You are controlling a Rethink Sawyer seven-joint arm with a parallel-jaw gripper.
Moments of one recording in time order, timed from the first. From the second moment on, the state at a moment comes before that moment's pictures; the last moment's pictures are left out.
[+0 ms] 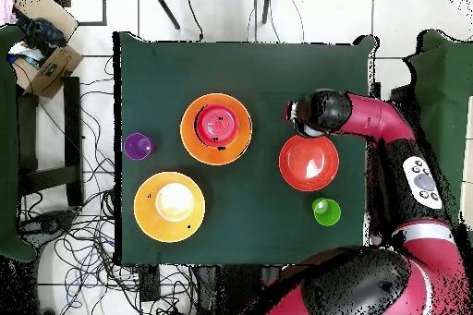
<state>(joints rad) -0.68 -0.36 0.37 1.23 -0.45 0.77 1.66</state>
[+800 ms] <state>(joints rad) -0.64 -0.40 0.31 1.20 -0.50 0.75 1.66</state>
